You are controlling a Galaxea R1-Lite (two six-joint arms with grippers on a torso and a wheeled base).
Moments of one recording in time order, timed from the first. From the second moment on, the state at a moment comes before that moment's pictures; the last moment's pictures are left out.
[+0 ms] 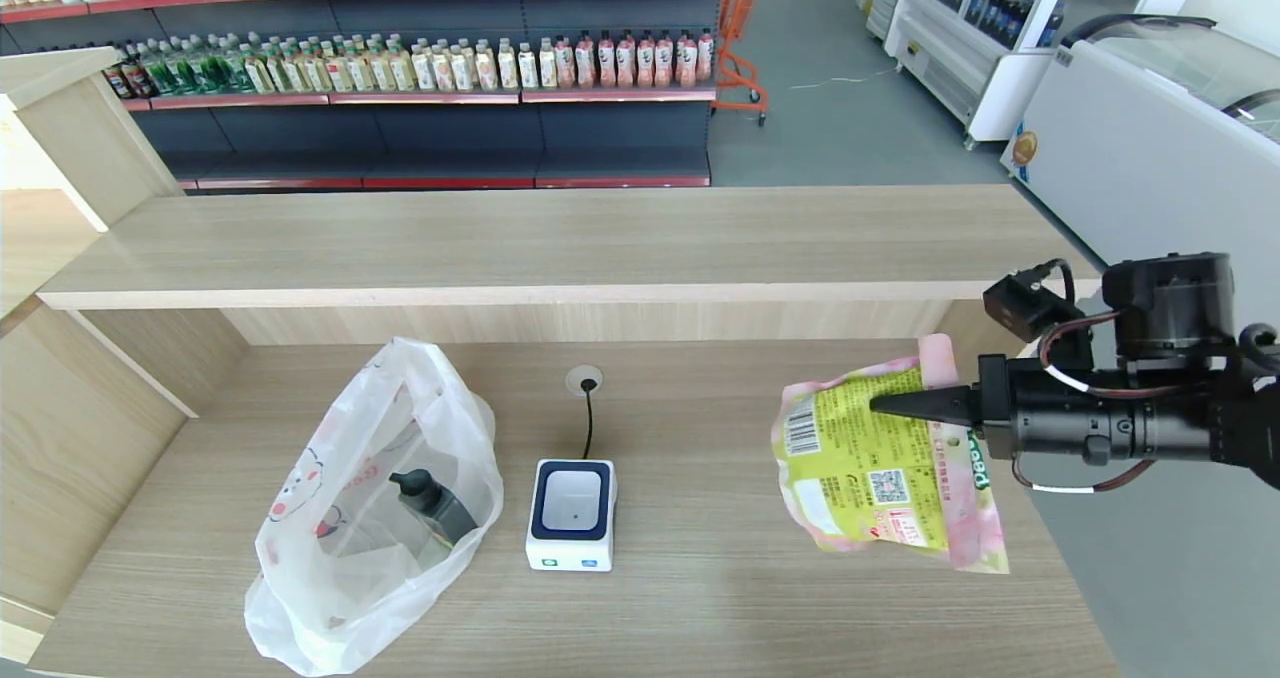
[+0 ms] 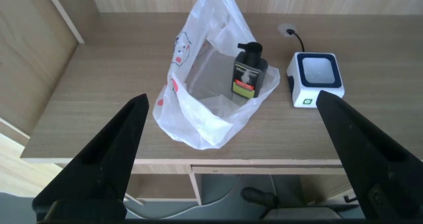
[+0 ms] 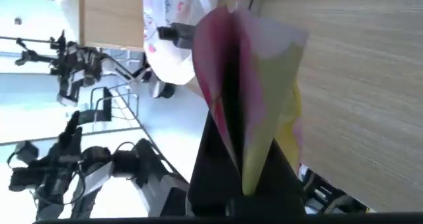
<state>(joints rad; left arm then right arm) 0.00 0.00 0.00 0.00 -0.02 0.00 0.12 1.65 -0.82 -0.34 0.86 0.40</state>
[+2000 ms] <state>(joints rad) 0.00 0.00 0.00 0.00 -0.02 0.00 0.26 1.24 -0.58 -0.28 1.44 -0.09</state>
